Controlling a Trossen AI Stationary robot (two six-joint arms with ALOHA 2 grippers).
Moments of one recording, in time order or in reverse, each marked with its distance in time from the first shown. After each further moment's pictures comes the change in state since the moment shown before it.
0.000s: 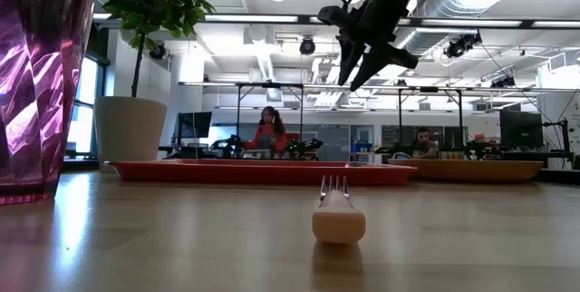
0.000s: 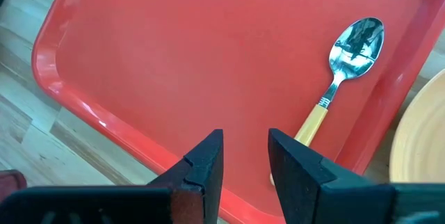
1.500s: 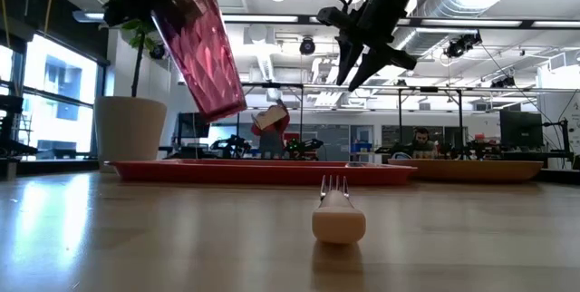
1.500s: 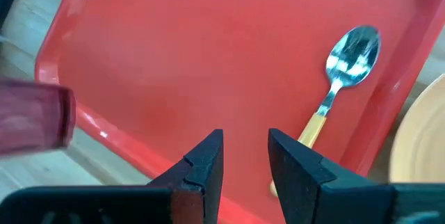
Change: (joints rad) left arm 0.409 0.000 0.161 0.004 -0.403 -0.062; right arm -0.027 0.001 0.000 0.017 -0.002 0.006
